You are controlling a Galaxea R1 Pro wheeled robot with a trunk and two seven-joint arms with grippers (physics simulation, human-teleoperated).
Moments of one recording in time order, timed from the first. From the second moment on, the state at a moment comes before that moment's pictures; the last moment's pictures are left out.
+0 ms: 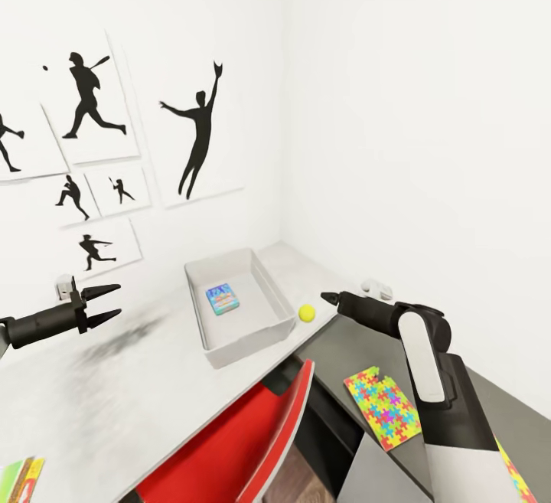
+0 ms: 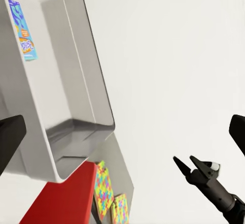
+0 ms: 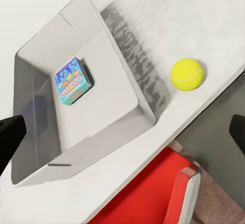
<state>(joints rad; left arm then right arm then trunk) -0.90 0.55 0.34 -0.43 0.26 1.01 -1.26 -0.56 0.06 -0.07 -1.54 -0.59 1.04 -0.13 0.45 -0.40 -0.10</state>
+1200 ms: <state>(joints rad) -0.90 0.55 0.31 -0.43 0.26 0.98 -1.26 -0.57 0.06 -0.07 -1.54 -0.59 1.04 -0.13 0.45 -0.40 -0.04</state>
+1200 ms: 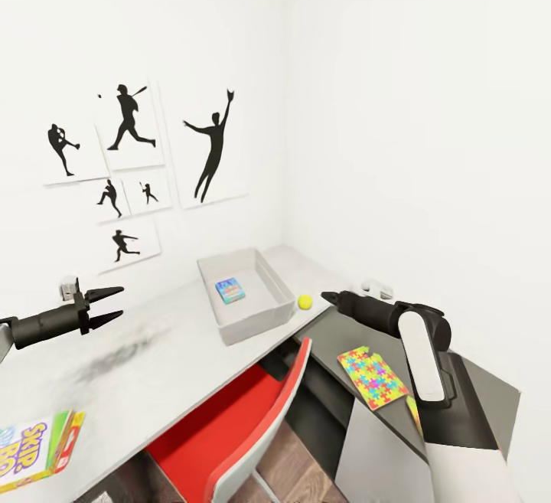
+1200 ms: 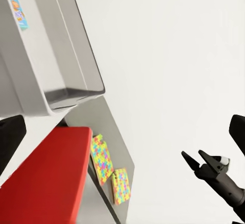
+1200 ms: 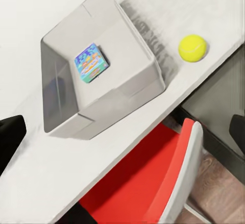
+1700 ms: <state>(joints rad) -0.90 0.55 0.31 -0.43 0.26 0.98 -1.26 -0.57 0.06 -0.08 -1.53 -0.58 1.04 -0.13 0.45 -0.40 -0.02</state>
